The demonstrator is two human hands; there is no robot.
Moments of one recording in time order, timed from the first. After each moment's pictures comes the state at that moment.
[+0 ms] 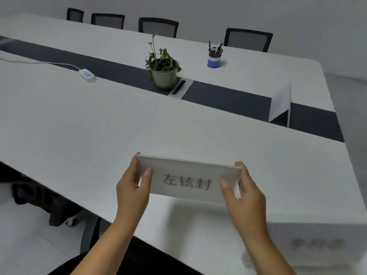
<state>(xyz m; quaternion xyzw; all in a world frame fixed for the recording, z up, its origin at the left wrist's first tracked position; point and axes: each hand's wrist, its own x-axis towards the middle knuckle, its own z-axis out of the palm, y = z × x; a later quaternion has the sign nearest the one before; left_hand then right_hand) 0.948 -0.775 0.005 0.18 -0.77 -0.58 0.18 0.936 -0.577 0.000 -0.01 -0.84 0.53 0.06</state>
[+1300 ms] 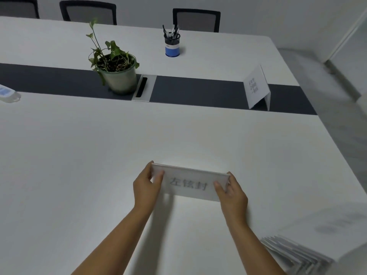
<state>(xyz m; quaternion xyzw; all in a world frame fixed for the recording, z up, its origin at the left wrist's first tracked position) 0.787 -0.810 -0.094 0.10 -0.82 -0.57 0.01 0.840 -0.627 -0.116 -0.30 -0.74 0.59 0.08</state>
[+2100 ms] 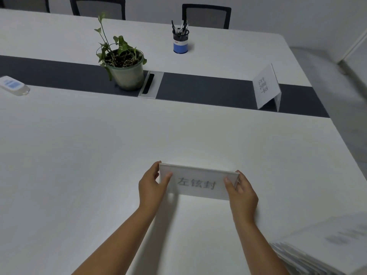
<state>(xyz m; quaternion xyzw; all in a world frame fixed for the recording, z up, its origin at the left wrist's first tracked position) 0.787 -0.808 -0.110 0.10 -0.82 -0.56 0.01 0.829 -0.617 -0.116 -0.33 -0.73 0.58 0.13</state>
